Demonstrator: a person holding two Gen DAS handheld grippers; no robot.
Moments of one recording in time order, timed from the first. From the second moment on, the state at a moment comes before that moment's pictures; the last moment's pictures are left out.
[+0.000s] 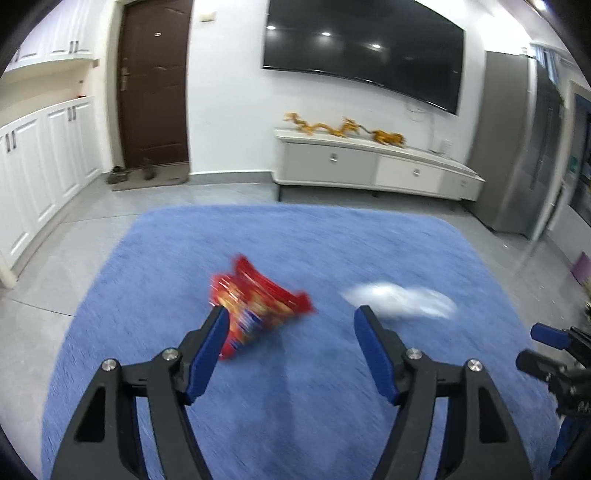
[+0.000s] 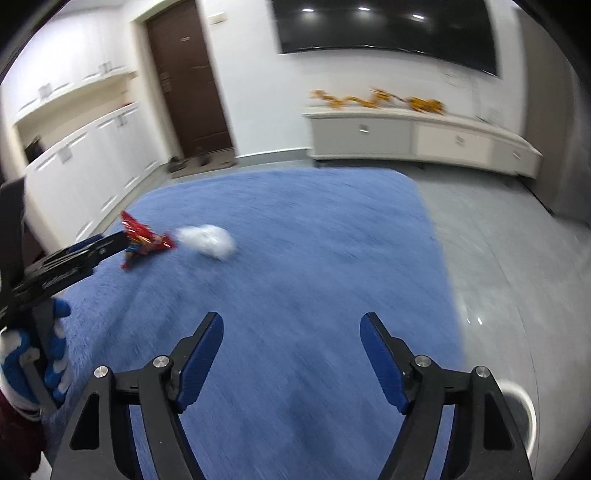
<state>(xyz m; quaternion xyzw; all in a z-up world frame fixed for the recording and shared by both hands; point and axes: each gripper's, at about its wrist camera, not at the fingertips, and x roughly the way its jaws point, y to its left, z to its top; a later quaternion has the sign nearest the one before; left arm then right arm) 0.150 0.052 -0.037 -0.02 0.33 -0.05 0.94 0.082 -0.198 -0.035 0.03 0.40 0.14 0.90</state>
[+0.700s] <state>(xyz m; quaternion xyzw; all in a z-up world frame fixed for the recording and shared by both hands) 0.195 0.071 -0.075 -0.04 0.39 -0.04 0.92 0.168 -0.103 -0.071 -0.01 0.40 0.22 0.89</state>
